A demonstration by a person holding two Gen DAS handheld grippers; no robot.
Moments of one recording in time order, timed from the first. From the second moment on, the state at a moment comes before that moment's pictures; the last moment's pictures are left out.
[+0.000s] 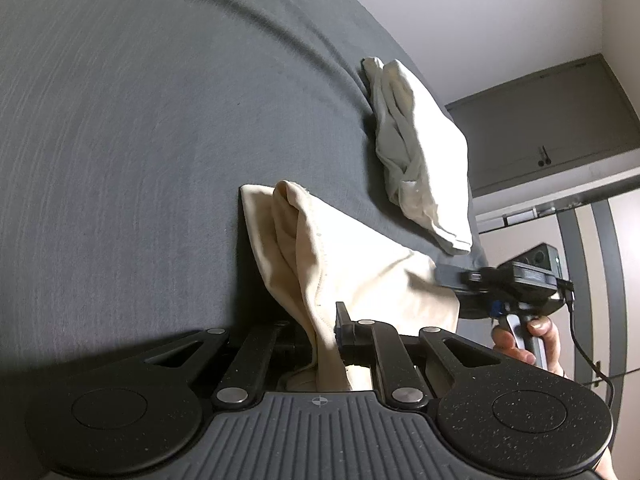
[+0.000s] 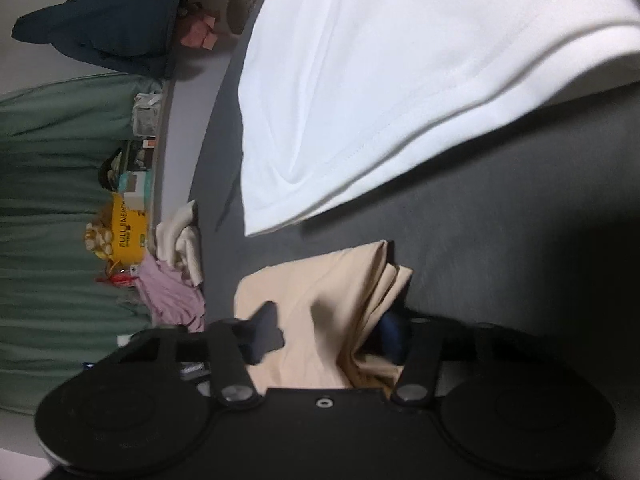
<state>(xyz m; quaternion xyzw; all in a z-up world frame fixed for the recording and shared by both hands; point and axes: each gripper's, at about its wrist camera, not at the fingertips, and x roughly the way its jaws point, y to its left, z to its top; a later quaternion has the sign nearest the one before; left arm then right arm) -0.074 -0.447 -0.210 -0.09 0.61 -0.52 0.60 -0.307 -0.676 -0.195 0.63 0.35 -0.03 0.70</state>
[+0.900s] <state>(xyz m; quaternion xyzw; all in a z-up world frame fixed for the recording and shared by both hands) -0.115 -0.503 -0.080 -0.04 0.43 -0.60 0.67 -0.348 -0.676 -0.036 0.45 0.23 -0.15 0.85</state>
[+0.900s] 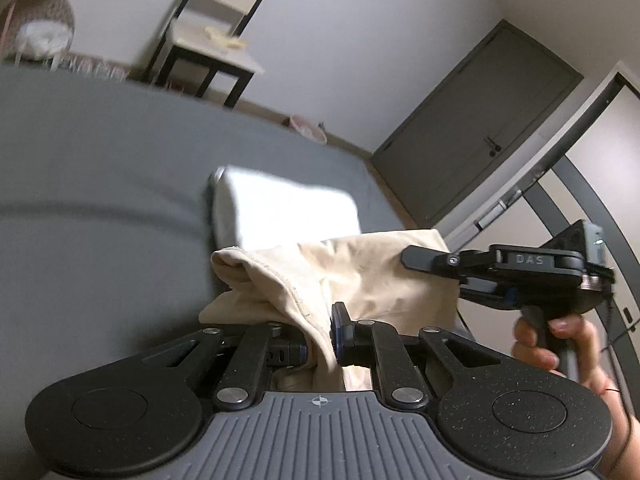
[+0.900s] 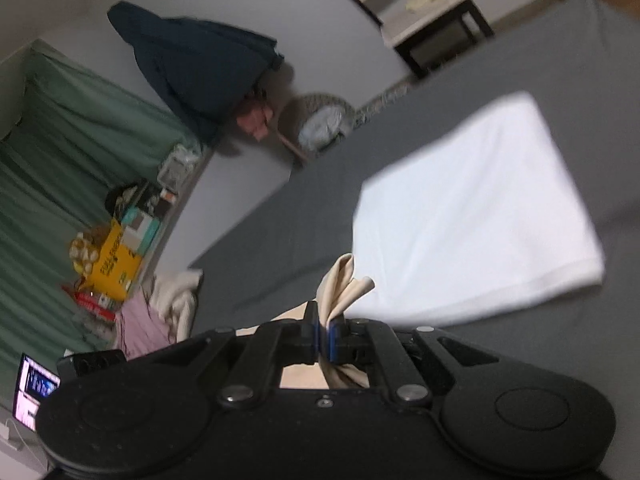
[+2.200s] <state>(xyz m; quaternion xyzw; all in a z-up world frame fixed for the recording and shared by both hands) -0.139 -0.493 -0.047 -0.04 0.36 -0.60 0.71 -0.379 -0.609 -0.023 0.29 0.18 -0.35 0.87</state>
